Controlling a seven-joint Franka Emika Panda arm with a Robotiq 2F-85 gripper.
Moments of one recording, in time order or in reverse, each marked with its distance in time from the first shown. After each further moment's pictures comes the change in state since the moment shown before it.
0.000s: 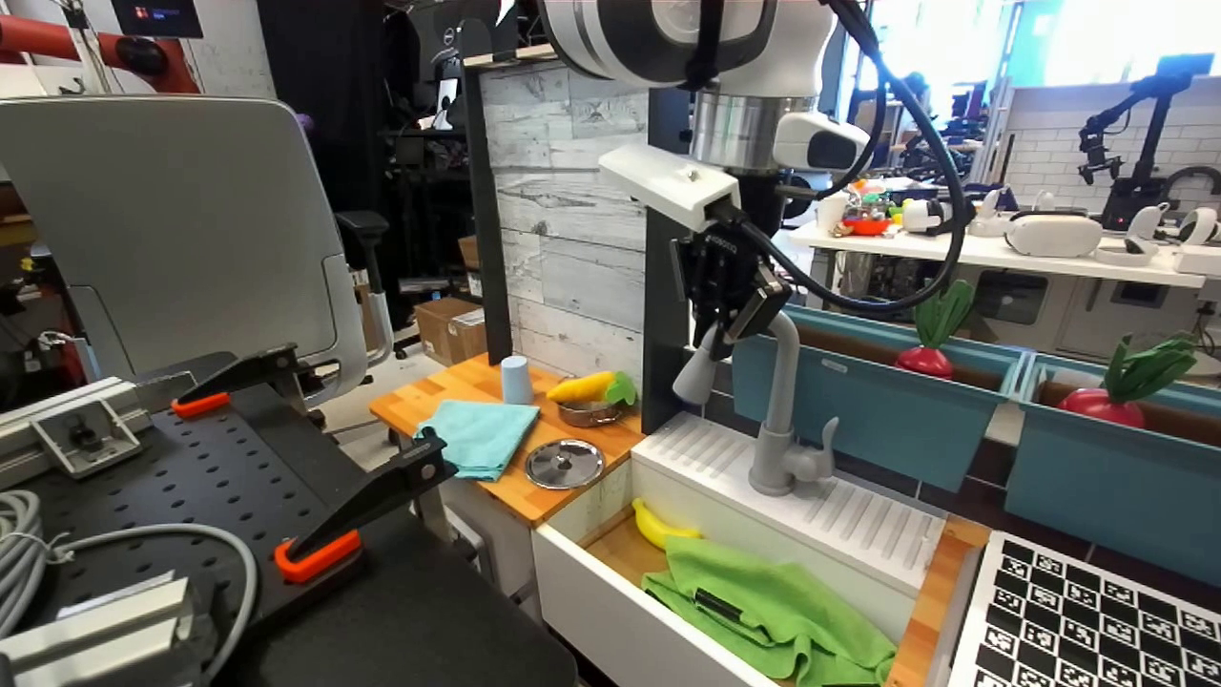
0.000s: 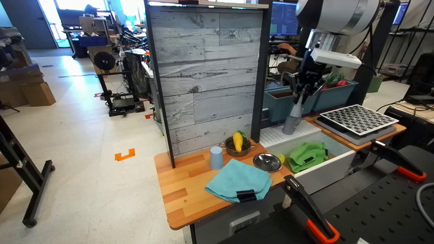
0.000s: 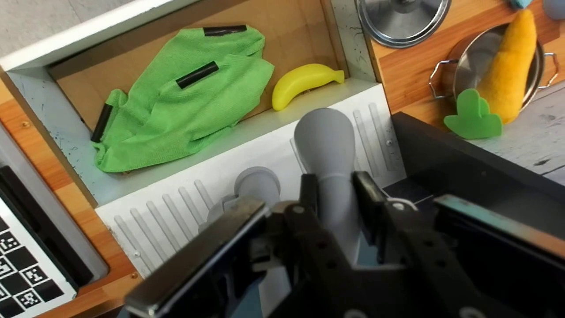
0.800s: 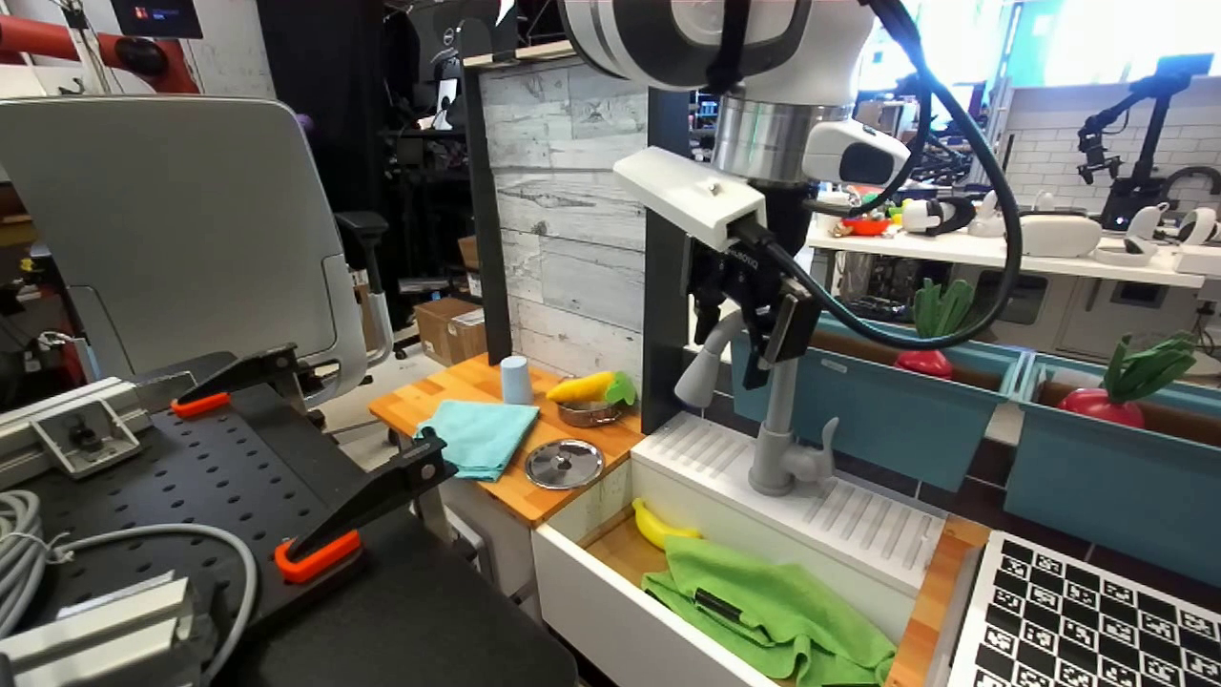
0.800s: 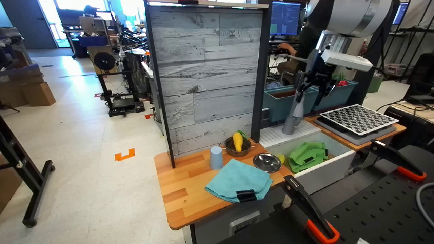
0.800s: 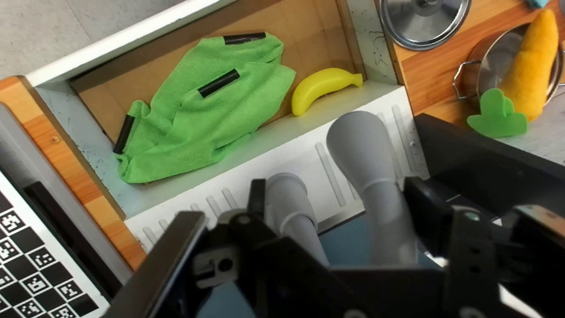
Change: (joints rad) arm -0.070 0.000 0.021 -0.014 0.011 -0.003 -0.033
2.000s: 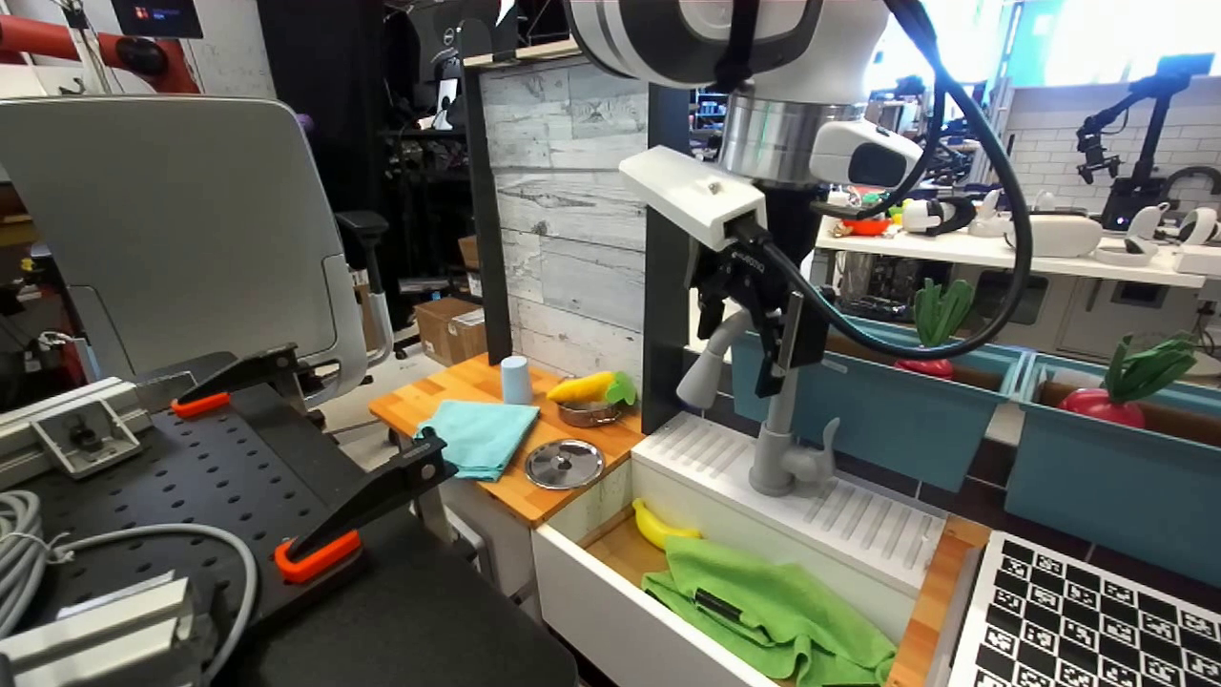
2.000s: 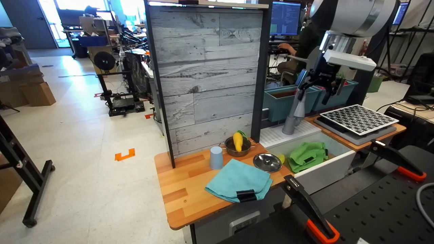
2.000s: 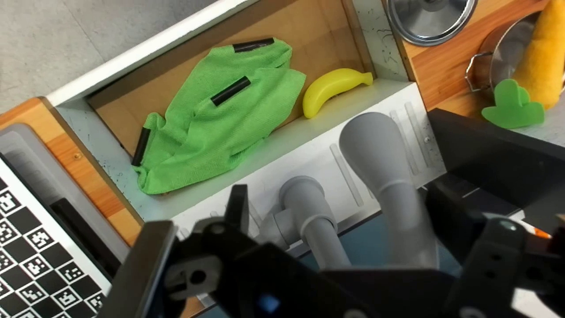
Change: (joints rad) arm -0.003 -0.004 -0.015 -0.005 0.000 -0.008 0.052
